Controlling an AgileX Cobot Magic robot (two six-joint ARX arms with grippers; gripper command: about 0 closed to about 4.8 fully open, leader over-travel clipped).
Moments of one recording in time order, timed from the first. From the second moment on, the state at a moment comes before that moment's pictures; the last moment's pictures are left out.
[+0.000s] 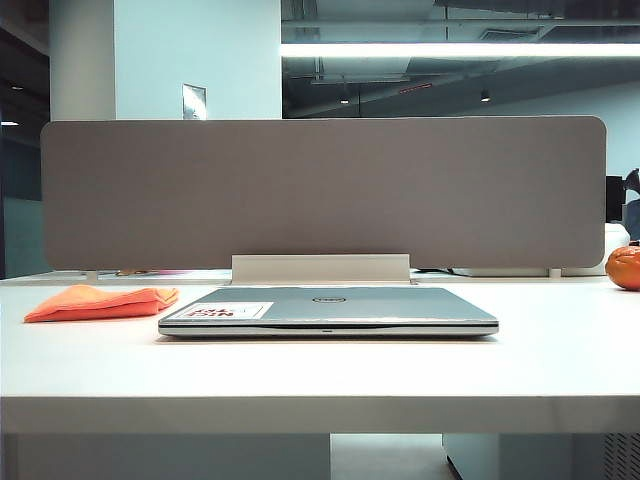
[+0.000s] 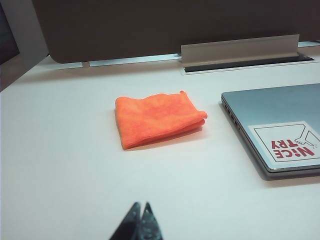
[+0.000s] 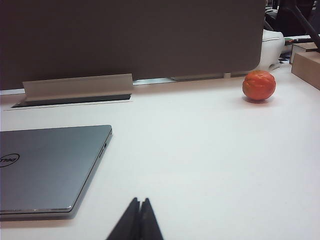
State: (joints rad) left arm 0.03 0.00 0.00 -0.05 0.09 0.10; right arm 0.03 0.00 0.01 0.02 0.05 0.08
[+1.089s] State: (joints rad) left arm 0.03 0.00 0.00 -0.02 0.09 0.10; right arm 0.03 0.00 0.01 0.02 0.05 0.08
